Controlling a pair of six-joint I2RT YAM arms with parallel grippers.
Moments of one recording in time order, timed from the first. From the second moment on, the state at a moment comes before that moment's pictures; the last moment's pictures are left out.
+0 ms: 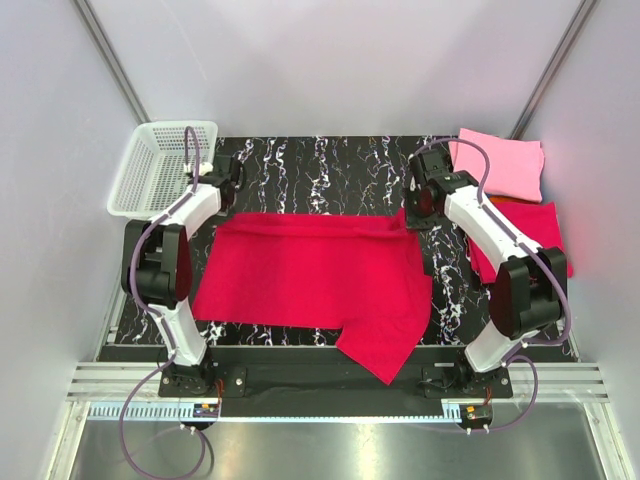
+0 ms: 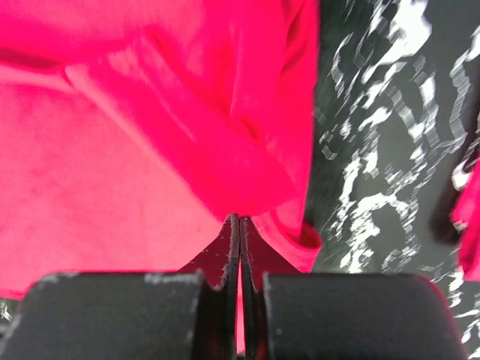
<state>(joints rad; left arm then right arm) -0.14 1.85 1.36 -0.66 -0.51 -0.69 0.31 1.65 1.39 -0.84 0.05 0.27</state>
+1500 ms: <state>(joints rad) -0.14 1.59 1.13 -0.83 -0.54 -0.91 0.36 1.58 1.17 -0.88 0.15 0.41</state>
